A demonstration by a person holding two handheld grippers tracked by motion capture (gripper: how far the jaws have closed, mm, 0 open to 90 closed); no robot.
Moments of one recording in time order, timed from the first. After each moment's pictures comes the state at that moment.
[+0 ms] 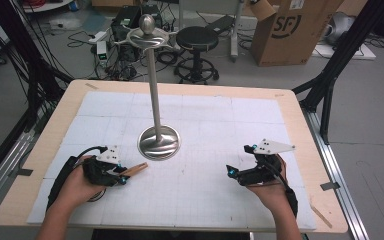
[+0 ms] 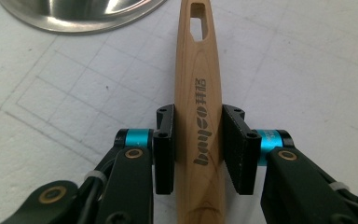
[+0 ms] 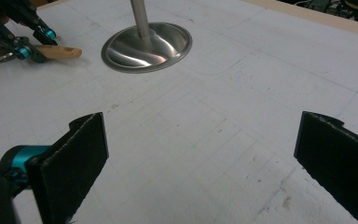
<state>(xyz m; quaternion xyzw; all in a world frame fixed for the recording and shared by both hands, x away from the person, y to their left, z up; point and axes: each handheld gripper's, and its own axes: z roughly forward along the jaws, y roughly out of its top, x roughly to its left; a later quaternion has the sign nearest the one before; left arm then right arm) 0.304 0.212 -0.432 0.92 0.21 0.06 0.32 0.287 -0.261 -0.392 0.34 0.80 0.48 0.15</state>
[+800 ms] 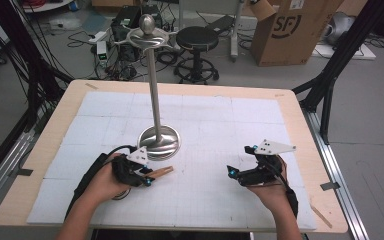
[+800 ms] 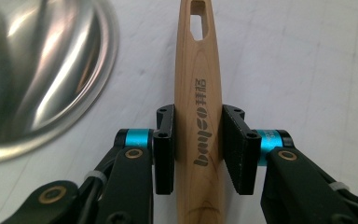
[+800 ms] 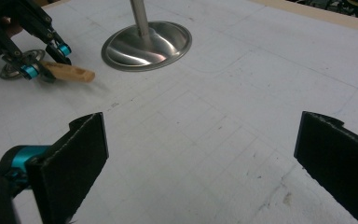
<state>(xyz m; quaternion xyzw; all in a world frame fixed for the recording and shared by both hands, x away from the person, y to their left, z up) 0.312 0.131 -0.424 0.94 0.14 0.04 0.32 0.287 -0.263 -0.394 0.34 0.80 0.48 0.15</state>
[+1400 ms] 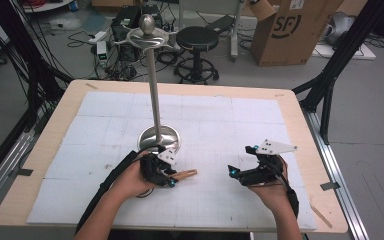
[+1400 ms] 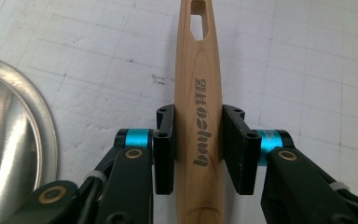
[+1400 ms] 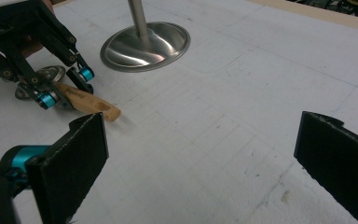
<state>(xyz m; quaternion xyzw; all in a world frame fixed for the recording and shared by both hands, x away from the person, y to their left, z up) 0.321 0.072 -0.428 0.94 0.11 0.01 0.31 0.287 -0.266 -0.395 0.34 0.79 0.48 0.15</state>
